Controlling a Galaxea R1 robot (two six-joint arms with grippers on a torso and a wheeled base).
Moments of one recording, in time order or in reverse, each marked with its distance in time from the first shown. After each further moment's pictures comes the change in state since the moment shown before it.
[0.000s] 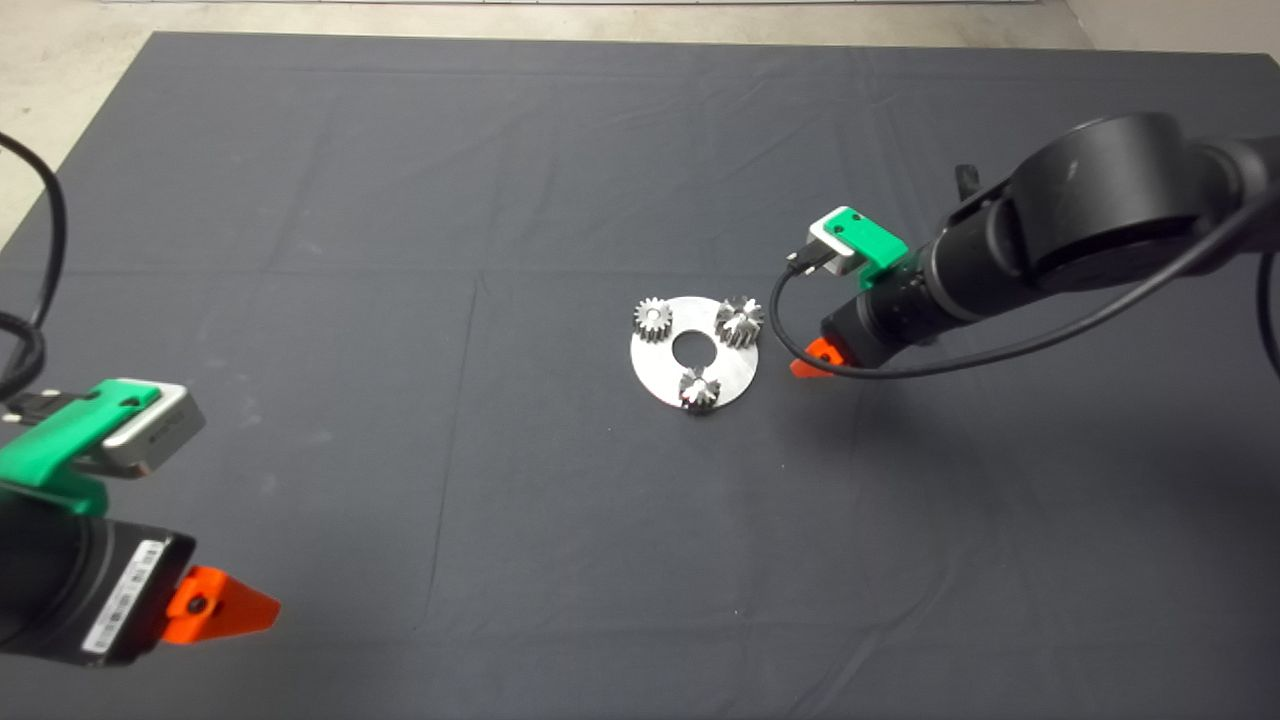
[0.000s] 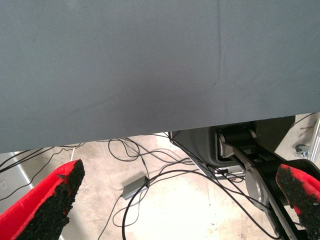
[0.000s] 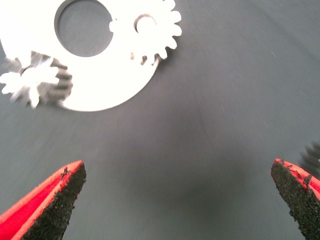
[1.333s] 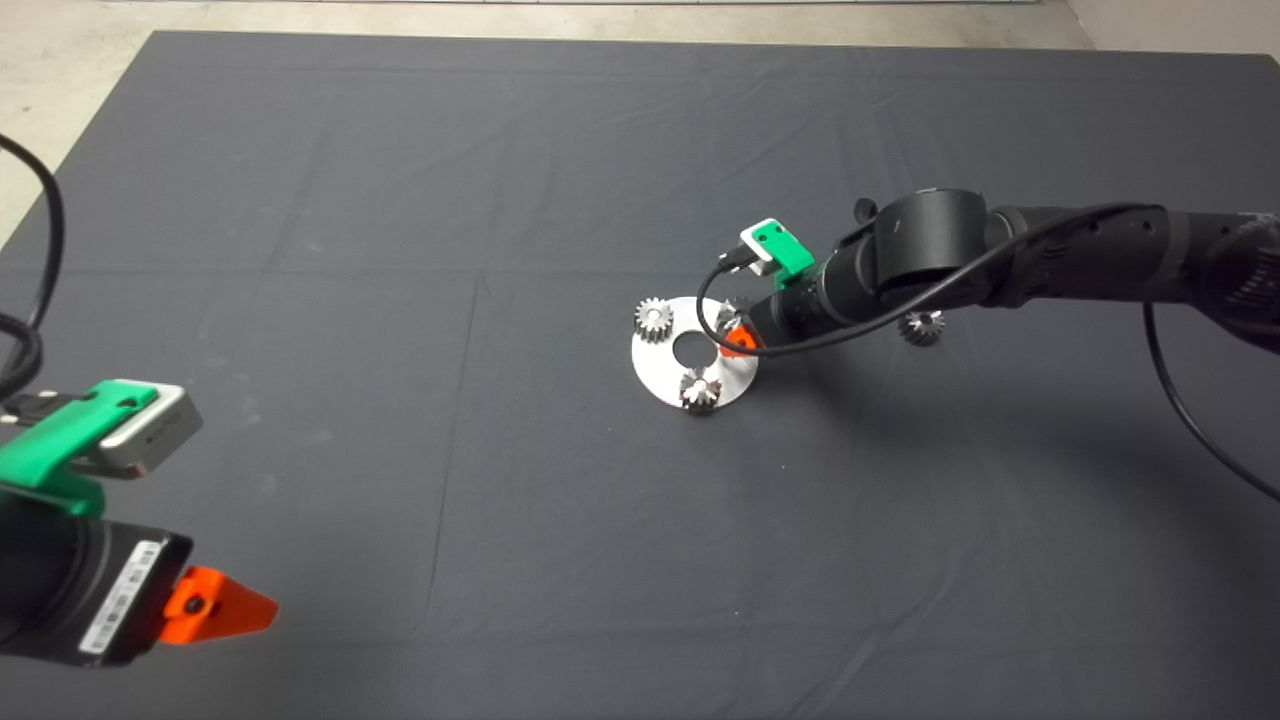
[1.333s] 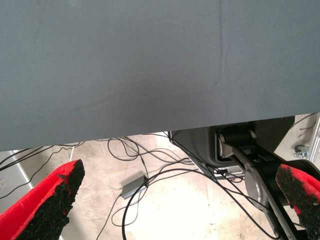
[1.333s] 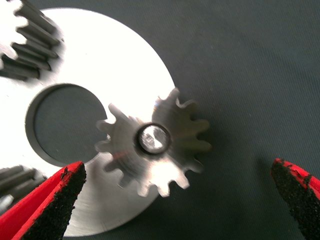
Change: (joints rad) left arm 0.000 -0.006 0.004 -0.001 0.000 0.000; right arm -0.151 0.136 -0.279 -0.212 0.170 -0.029
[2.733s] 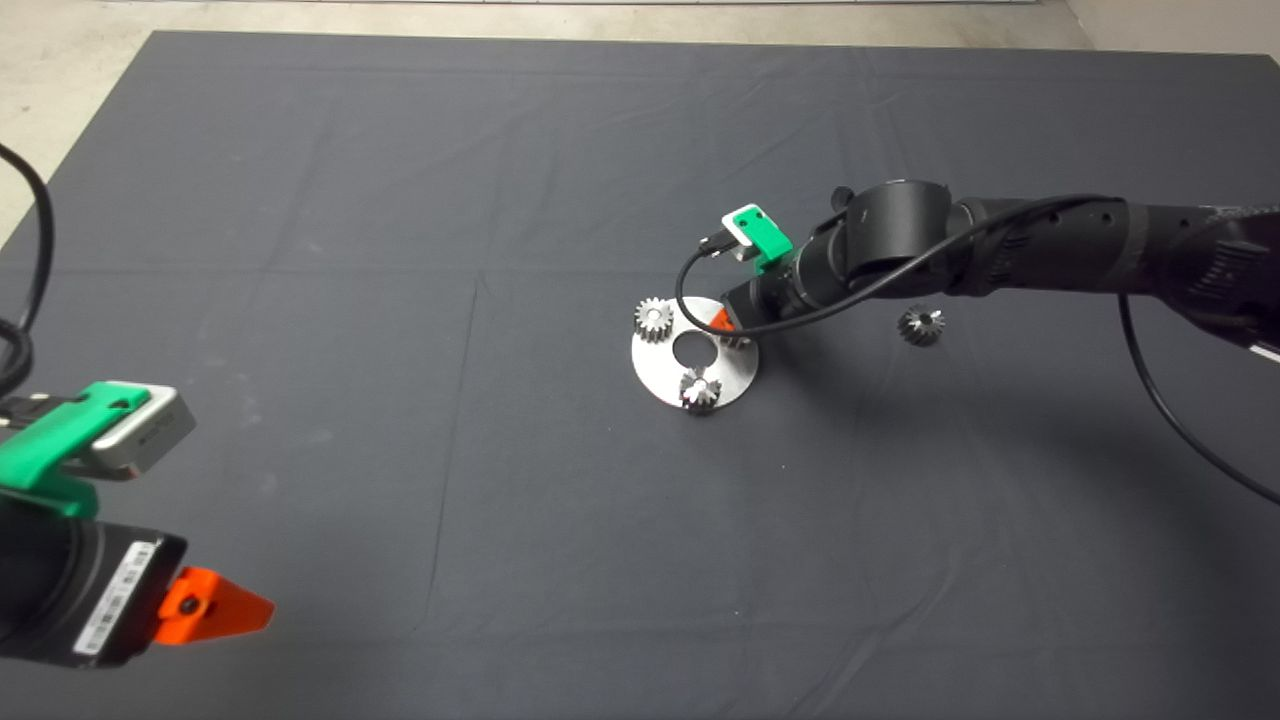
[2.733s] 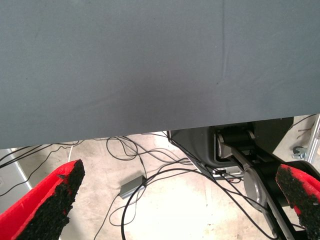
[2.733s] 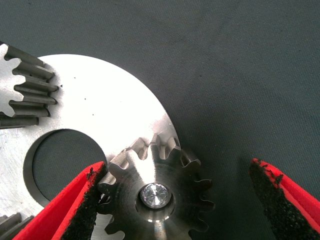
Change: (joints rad) left arm 0.000 -0.016 -0.001 0.000 0.000 0.001; right arm 0.000 0.040 -0.079 -0.025 0.038 0.001
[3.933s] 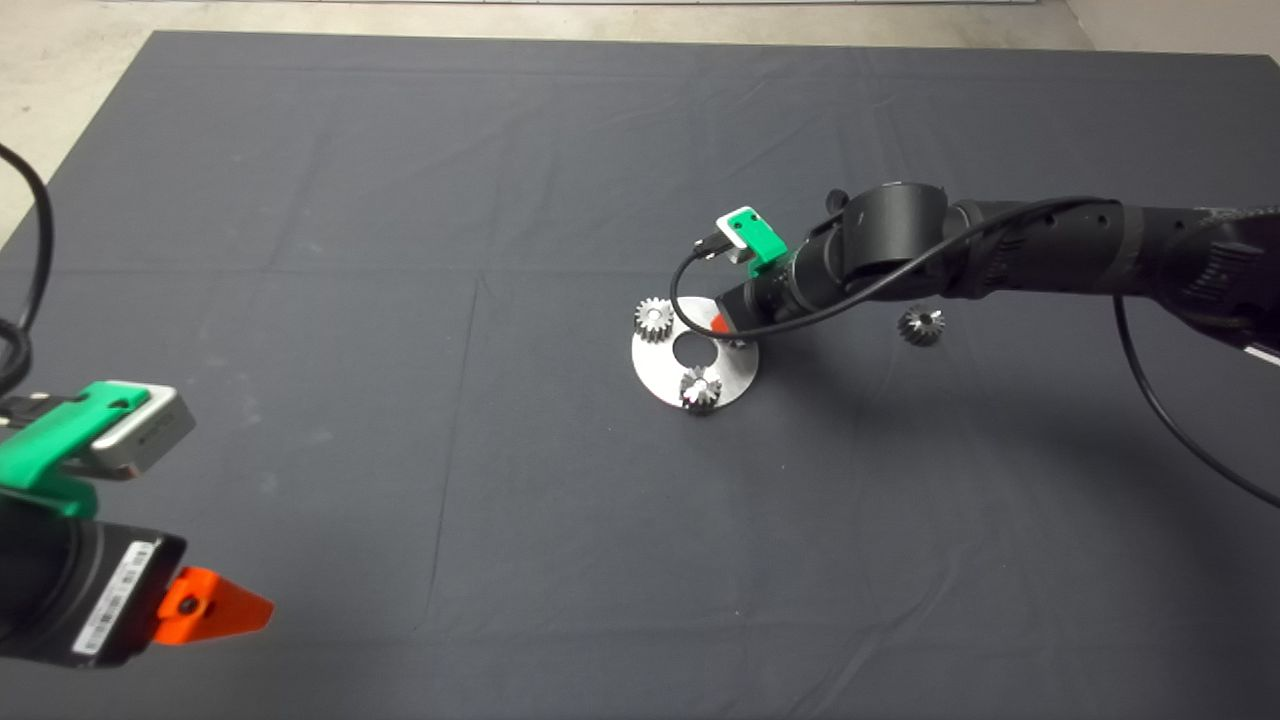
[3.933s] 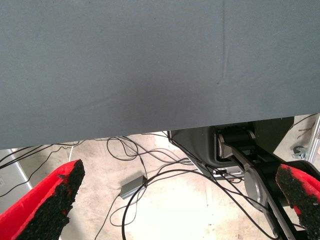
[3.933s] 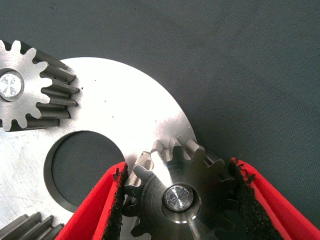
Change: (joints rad) left arm 0.000 0.003 -0.001 0.001 0.000 0.006; right arm -0.003 0.006 0.003 0.001 0.010 0.004
